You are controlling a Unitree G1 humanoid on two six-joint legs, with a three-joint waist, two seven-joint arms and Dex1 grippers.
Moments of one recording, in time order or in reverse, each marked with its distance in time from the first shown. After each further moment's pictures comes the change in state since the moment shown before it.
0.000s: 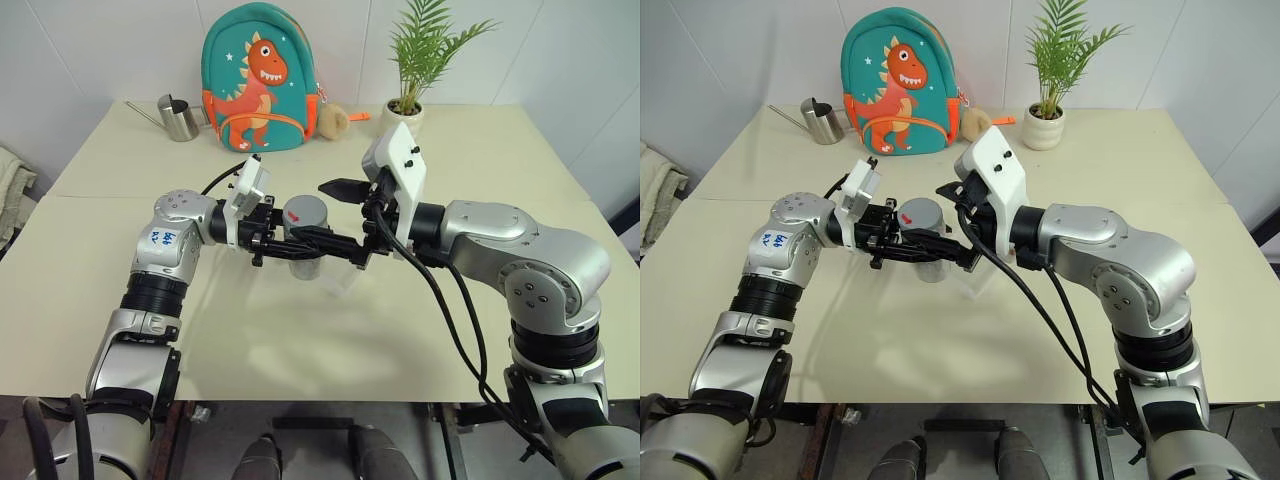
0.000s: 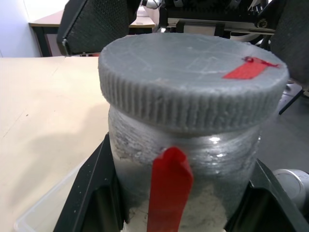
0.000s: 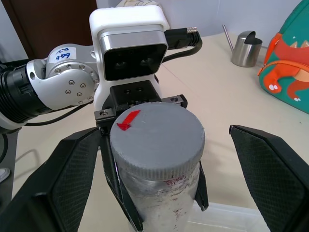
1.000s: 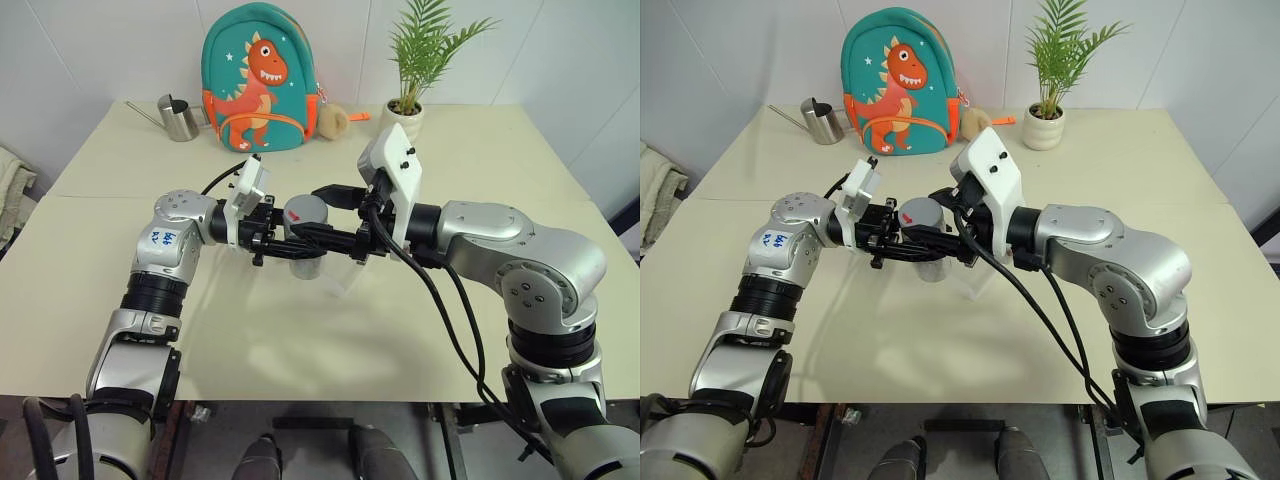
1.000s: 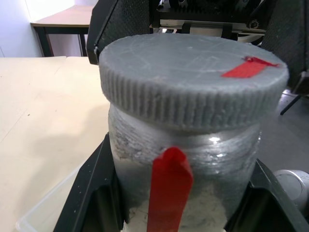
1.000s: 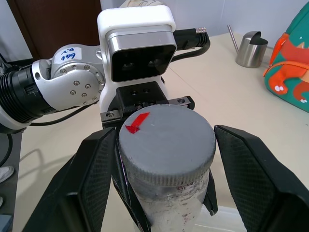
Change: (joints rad) left arm 0.000 -0.001 0.000 0.000 0.000 0.000 0.004; right arm -0.006 0.008 0.010 0.003 -0.002 0.000 0.006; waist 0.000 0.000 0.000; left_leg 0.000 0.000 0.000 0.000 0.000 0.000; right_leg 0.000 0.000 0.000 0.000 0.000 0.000
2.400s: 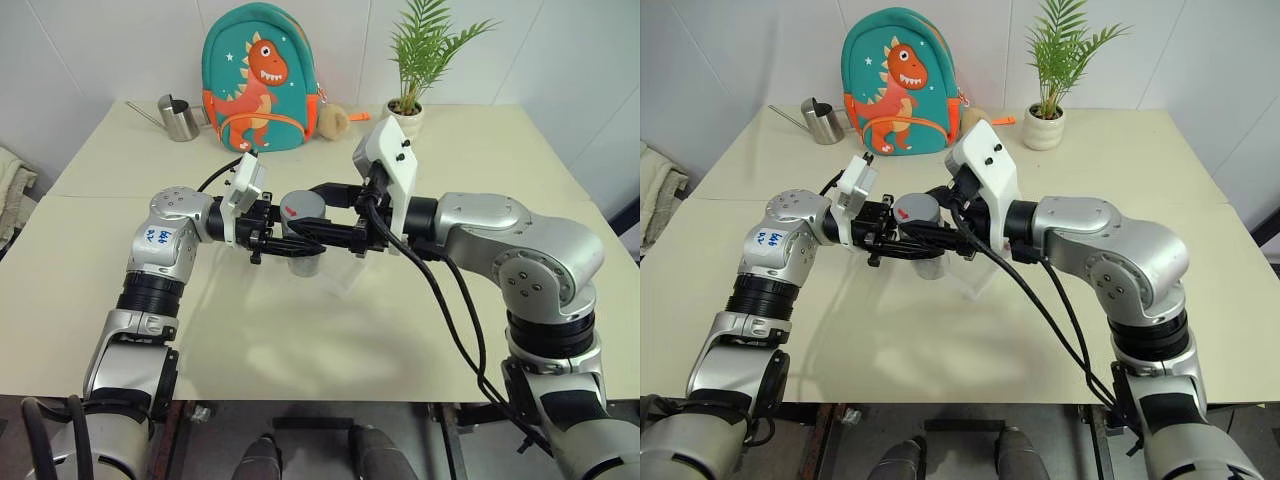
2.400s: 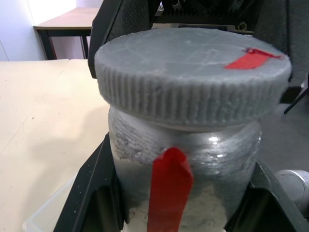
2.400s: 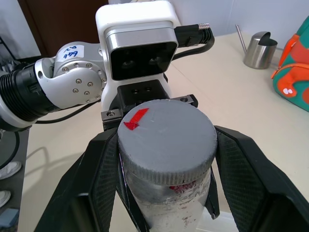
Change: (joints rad) left arm 0.003 0.011 0.003 -0.035 -0.001 0.015 0.002; right arm -0.056 -0.012 0.011 0.051 -0.007 0.002 0.050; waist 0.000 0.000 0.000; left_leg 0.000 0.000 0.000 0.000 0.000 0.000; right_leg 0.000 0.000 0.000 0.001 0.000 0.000
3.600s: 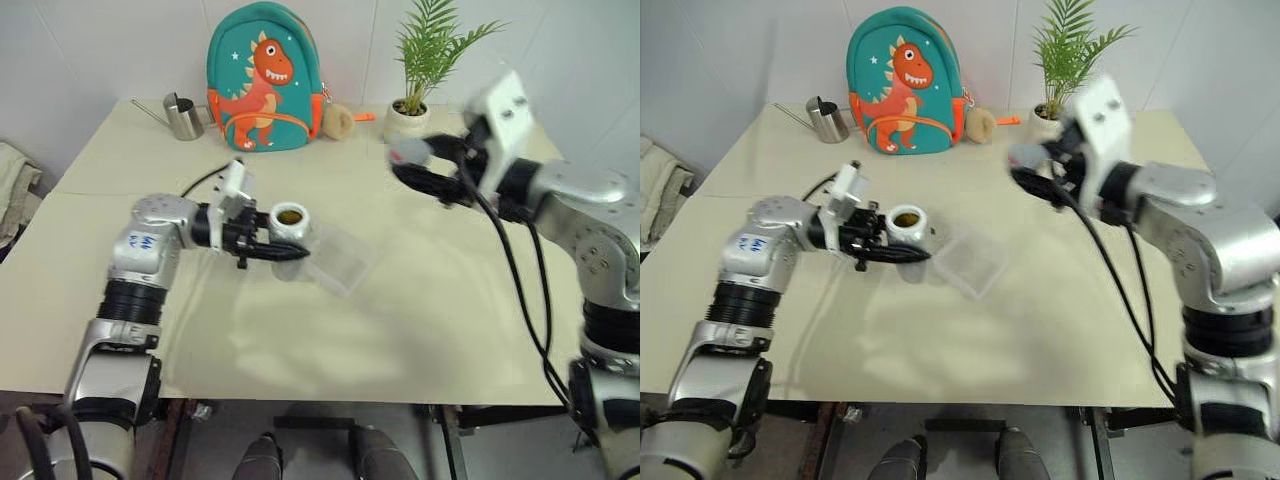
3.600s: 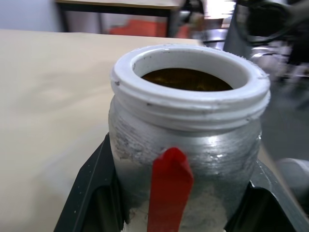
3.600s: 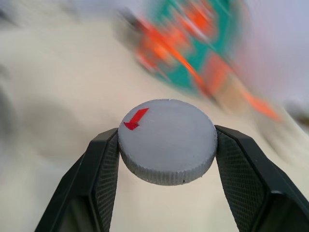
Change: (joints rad) left arm 0.034 0.138 0.066 -0.006 0.013 0.033 0.077; right arm 0.208 -0.316 -0.202 0.154 -0.248 -0.118 -0.018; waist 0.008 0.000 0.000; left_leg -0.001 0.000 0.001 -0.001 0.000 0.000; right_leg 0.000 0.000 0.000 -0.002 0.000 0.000
